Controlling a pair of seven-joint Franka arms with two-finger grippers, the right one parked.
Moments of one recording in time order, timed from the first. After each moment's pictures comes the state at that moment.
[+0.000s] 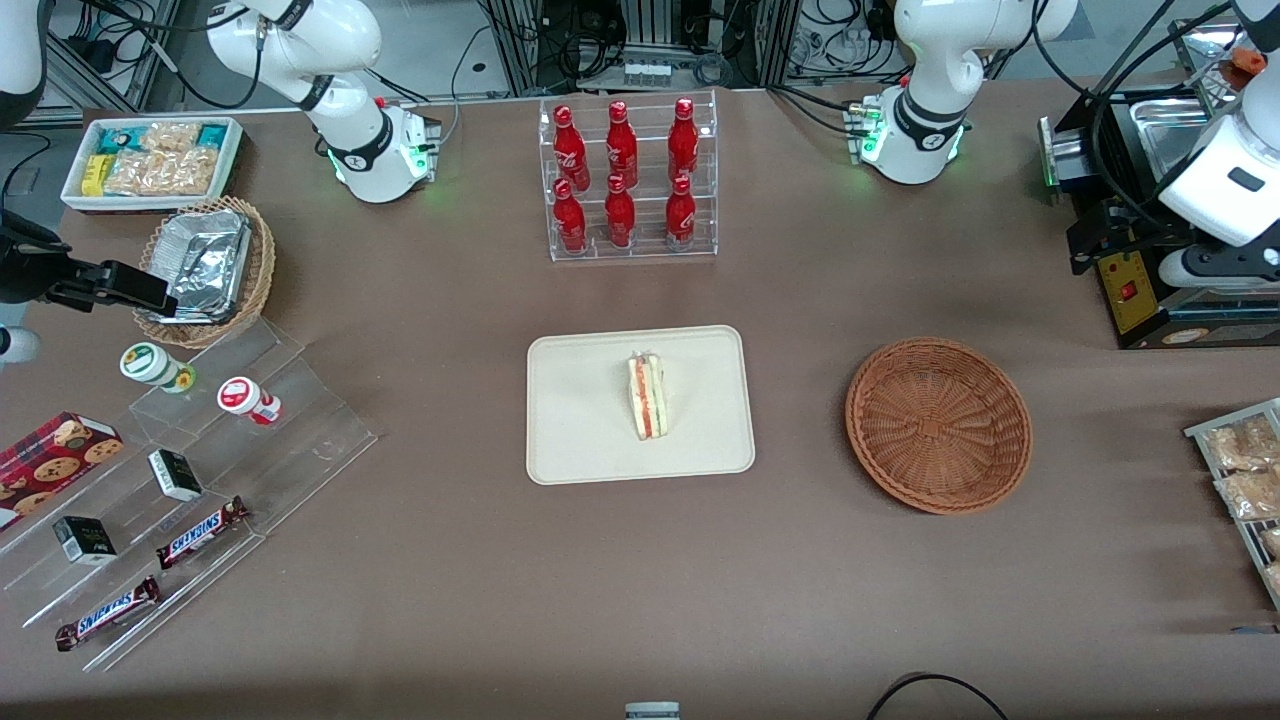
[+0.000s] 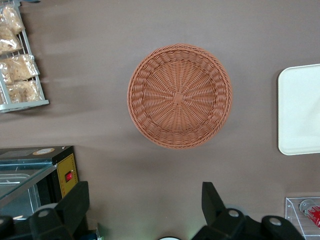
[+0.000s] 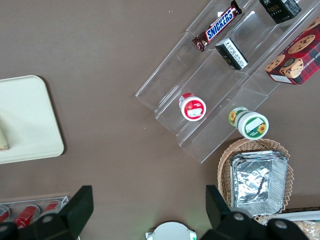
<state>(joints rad) -0.04 -0.06 -0.06 -1.62 0.07 1.52 -0.02</state>
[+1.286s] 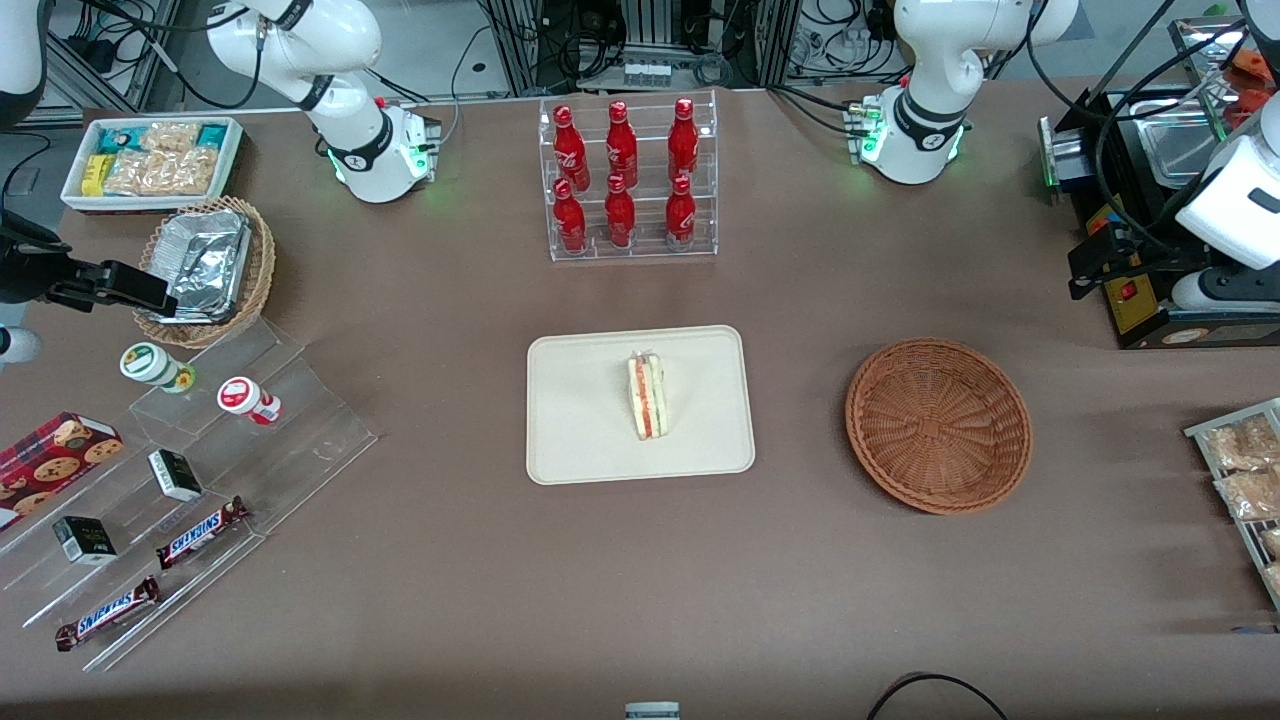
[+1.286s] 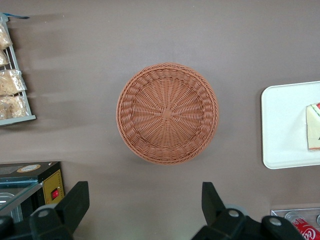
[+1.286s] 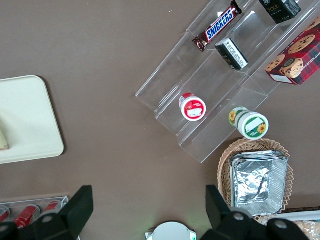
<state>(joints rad) -0.09 -0.01 0.01 -1.56 0.02 1.56 -0.02</state>
